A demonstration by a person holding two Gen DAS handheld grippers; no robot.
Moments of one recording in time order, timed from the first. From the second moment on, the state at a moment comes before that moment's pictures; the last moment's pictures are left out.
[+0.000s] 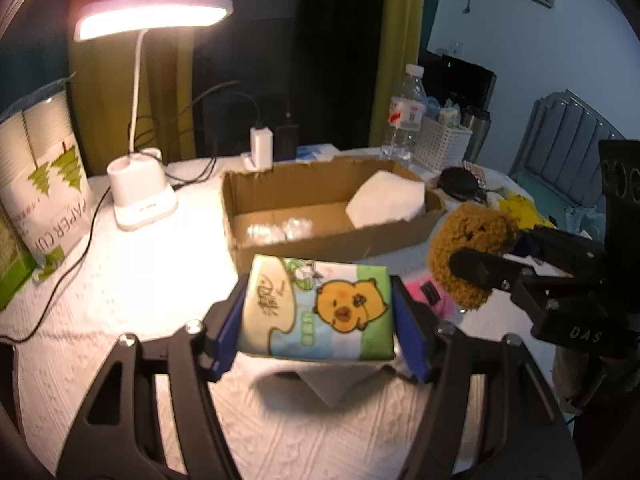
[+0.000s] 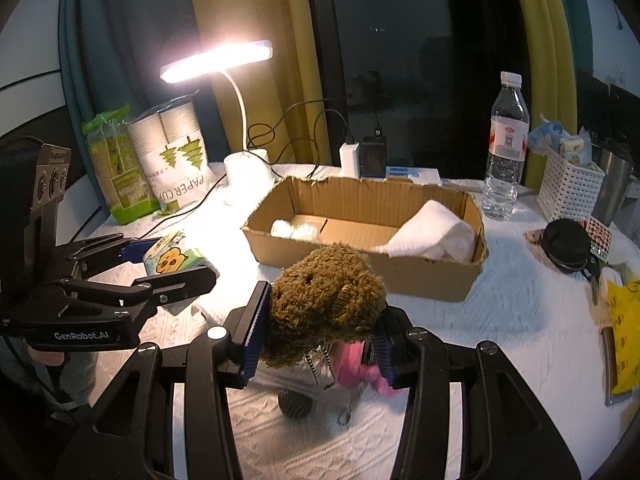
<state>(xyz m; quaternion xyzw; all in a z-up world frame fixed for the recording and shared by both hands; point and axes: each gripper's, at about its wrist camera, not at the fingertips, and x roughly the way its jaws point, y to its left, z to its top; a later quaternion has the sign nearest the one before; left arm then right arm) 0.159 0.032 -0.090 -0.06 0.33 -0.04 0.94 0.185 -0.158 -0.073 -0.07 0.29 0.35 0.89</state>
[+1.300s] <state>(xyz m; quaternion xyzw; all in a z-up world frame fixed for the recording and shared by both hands) 0.264 0.085 -0.070 -0.13 0.26 0.00 0.96 0.282 -0.119 -0.047 -0.07 0.25 0.34 0.90</state>
